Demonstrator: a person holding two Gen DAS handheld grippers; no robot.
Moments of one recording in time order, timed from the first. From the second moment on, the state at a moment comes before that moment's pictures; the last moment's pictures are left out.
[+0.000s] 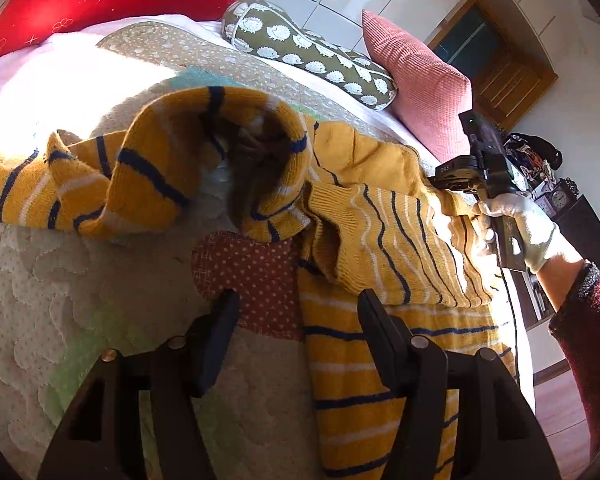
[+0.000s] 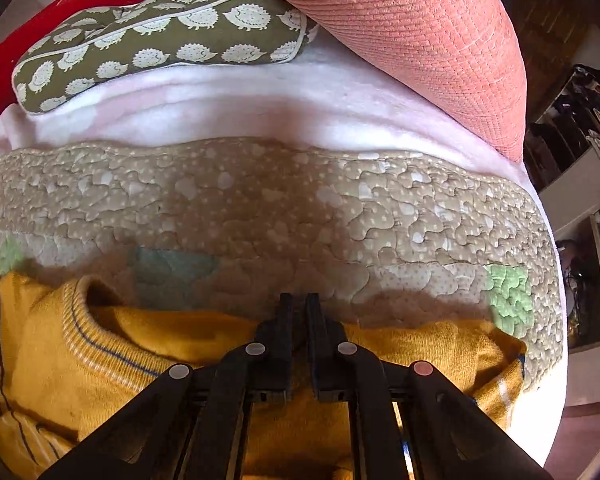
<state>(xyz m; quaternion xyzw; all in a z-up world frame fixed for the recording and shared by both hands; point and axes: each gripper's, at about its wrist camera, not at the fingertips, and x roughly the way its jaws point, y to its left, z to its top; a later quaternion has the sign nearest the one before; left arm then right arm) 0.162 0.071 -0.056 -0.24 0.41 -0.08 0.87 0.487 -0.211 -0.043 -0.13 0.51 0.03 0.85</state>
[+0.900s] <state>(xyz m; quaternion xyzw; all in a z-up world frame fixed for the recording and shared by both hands) 0.108 0.117 -0.009 -0.25 0.38 -0.04 0.89 0.465 -0.142 0.028 -0.09 0.41 0.14 0.90</state>
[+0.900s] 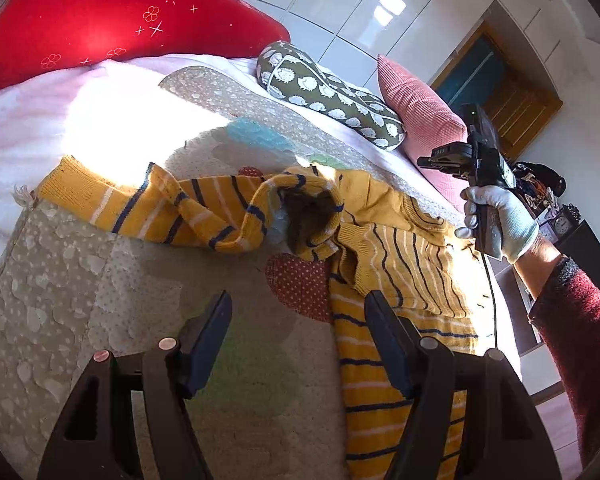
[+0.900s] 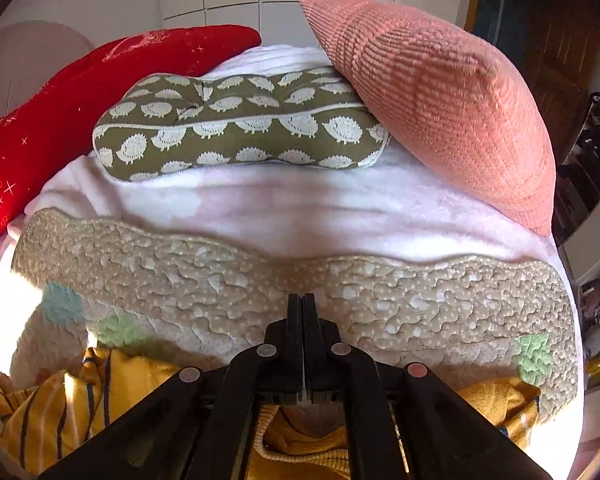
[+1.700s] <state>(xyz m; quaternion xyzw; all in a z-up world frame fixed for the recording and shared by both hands) 0.018 0.294 -0.026 -0.39 0.33 0.18 0.84 0.182 0.138 -0.033 -0.34 0.35 0.44 0.75</state>
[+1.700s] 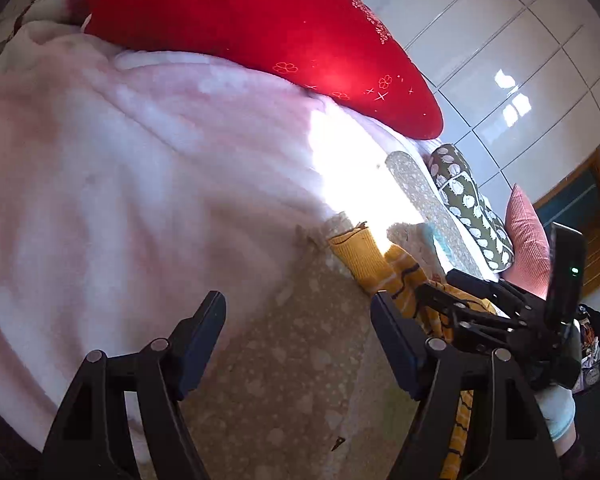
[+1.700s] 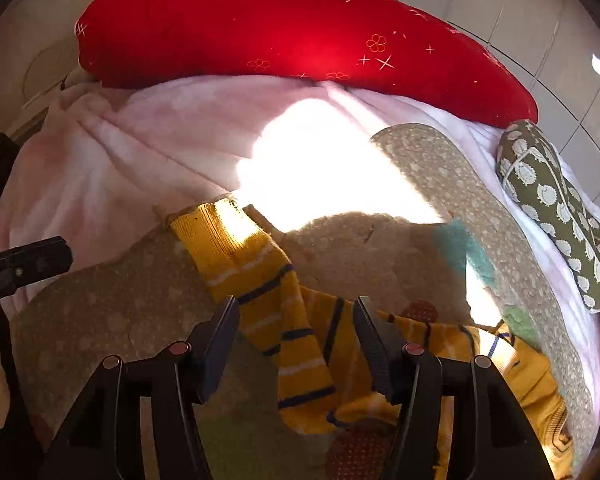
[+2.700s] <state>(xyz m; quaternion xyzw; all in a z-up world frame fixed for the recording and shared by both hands) 0.041 0.144 0.022 -0.28 0.38 0.06 0.88 0.302 -0.366 0.013 0.18 0.38 0.02 0.91</state>
